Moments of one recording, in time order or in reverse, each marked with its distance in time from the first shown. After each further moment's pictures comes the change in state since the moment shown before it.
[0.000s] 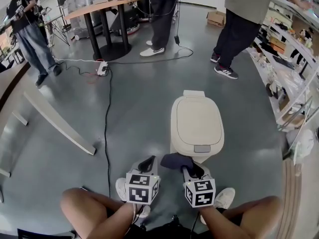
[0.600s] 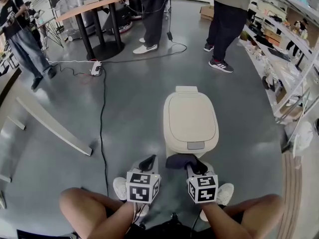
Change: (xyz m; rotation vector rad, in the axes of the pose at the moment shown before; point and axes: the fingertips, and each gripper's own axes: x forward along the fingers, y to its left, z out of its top) left arm 0.016 -0.026 -0.005 0.022 0.032 -0.039; right arm -0.008 -0.041 -0.016 0.030 0.042 -0.072
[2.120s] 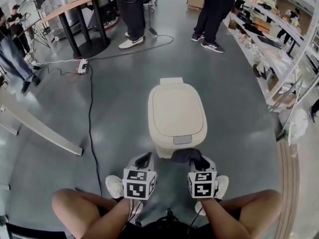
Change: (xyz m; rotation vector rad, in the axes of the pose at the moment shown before) left arm 0.033 -0.026 -0.021 0.042 0.059 -0.042; right arm -0.011 -0.069 -0.044 -0.020 0.115 -0.206
